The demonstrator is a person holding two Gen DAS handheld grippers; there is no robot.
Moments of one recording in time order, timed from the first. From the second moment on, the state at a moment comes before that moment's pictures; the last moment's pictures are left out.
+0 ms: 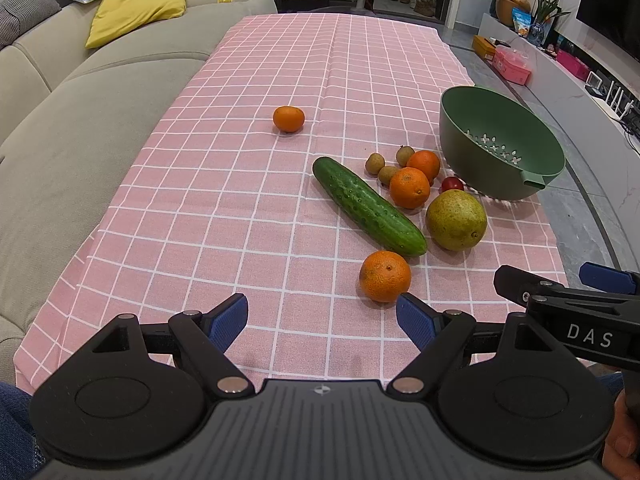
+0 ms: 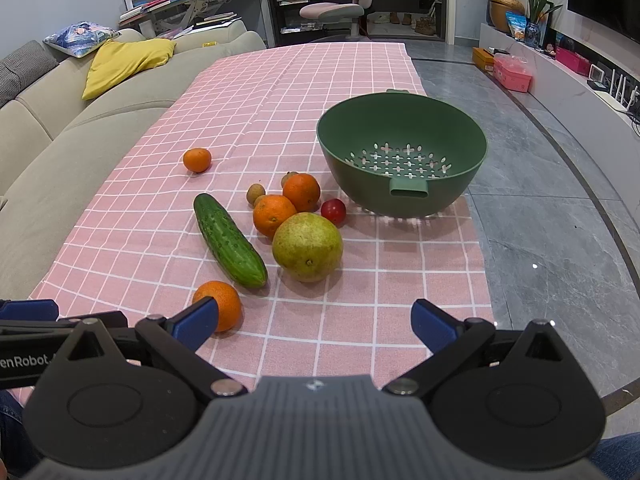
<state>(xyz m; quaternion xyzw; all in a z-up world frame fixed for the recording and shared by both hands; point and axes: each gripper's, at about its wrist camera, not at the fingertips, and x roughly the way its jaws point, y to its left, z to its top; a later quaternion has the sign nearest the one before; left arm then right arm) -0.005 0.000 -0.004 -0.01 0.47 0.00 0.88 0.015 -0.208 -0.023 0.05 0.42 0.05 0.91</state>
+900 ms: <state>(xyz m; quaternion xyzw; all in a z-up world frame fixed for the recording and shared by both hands) -0.005 -0.006 0.000 -0.01 0.47 0.00 0.88 0.012 -0.211 -0.030 0.05 0.42 0.05 0.91</state>
